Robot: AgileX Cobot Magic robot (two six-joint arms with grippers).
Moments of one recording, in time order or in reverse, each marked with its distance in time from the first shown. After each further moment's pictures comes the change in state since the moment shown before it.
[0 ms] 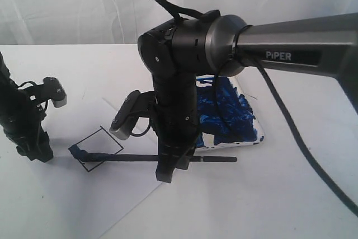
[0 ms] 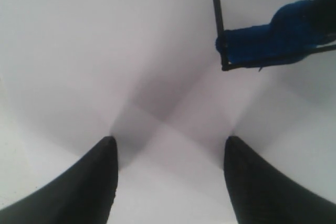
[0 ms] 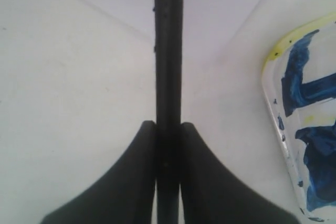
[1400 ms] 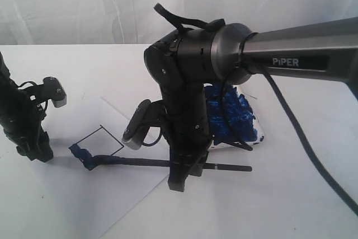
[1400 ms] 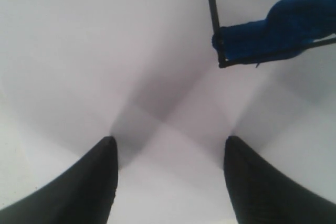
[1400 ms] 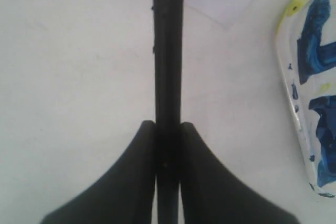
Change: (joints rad) left arm 0.000 0.000 0.000 0.000 0.000 0.000; right arm 0.000 -0.019 0.075 -0.053 -0.001 0.042
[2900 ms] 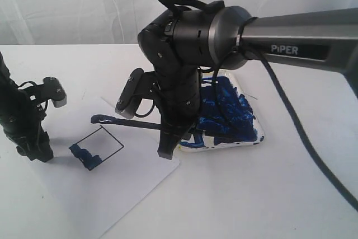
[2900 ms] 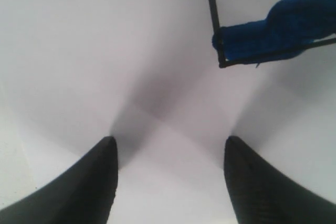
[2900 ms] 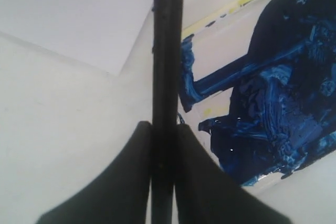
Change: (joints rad) left arm 0.000 0.000 0.000 -0.002 0.000 0.000; right arm -0.002 0.006 -0.100 -0.136 -0.106 0.092
